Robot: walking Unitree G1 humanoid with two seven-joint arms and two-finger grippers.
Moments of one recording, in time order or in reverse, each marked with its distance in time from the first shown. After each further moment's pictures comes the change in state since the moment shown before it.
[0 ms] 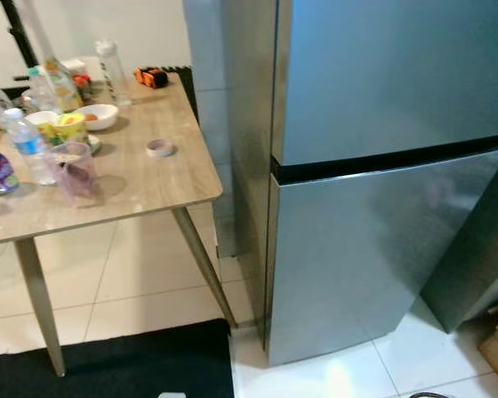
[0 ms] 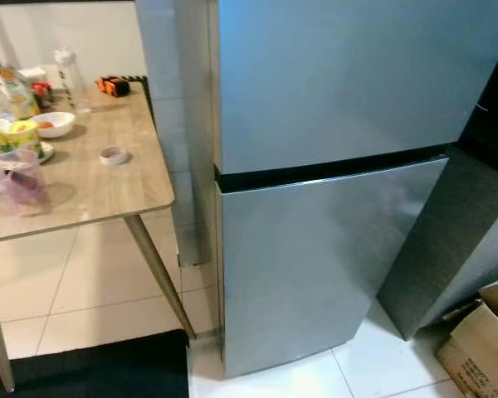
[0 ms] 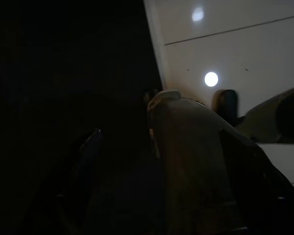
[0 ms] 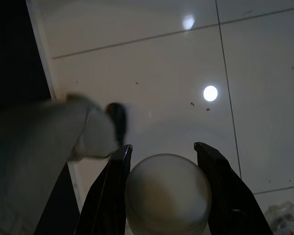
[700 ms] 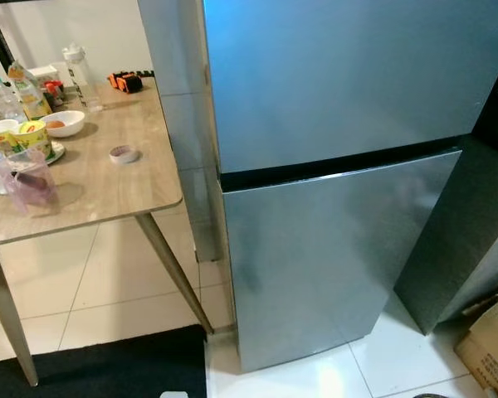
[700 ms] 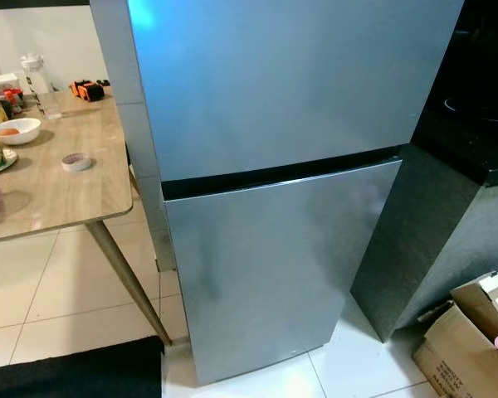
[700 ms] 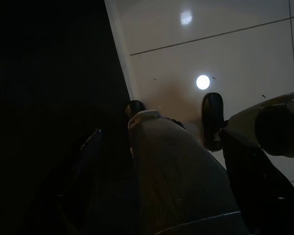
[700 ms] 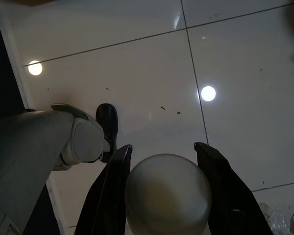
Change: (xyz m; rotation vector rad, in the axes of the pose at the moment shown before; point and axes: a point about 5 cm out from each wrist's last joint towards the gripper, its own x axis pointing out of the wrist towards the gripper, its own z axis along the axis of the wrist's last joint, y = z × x) left arm 0.001 -0.002 0.003 -0.014 -0.015 -0.026; right arm 0.000 -0.004 0.006 -0.004 -0.016 -0.006
